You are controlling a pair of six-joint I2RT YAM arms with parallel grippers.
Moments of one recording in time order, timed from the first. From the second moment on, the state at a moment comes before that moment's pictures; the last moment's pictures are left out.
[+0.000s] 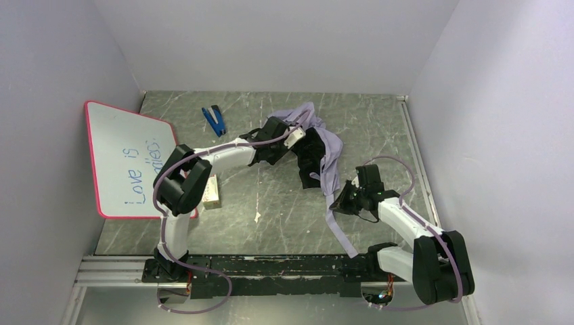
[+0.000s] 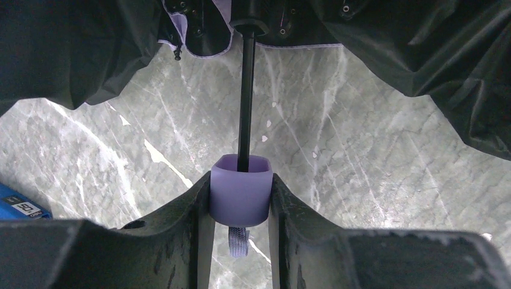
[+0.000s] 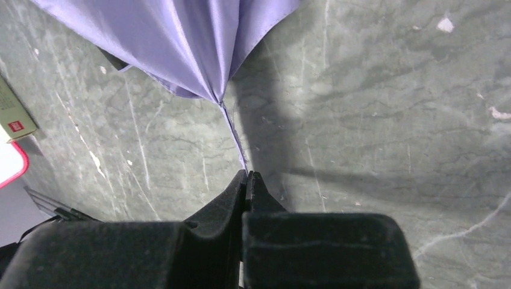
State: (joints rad) left arm -0.71 2.00 1.40 -0.23 -0.13 0.30; right arm 0.20 1.13 0.42 -0.31 -0.32 0.63
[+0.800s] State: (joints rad) left arm -0.73 1.95 1.37 -0.21 -0.10 0.29; right arm 0.20 0.98 0.80 -0.55 -0.06 0.61
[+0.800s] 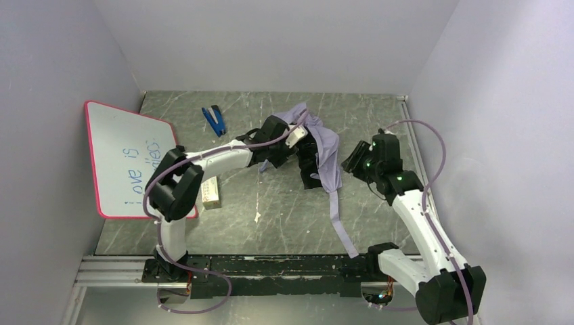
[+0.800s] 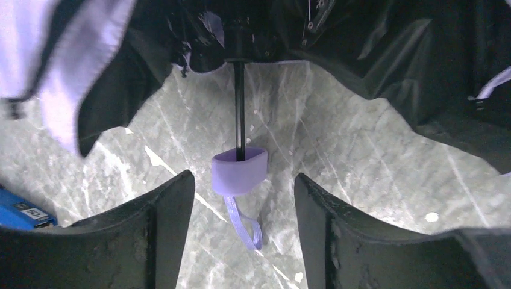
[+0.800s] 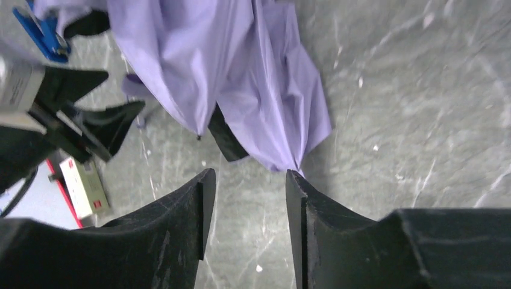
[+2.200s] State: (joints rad) left arm -0.62 1.89 1.19 -0.16 -0.11 -0.22; right arm 0.12 2.38 1.95 -0.49 -0.20 0.32
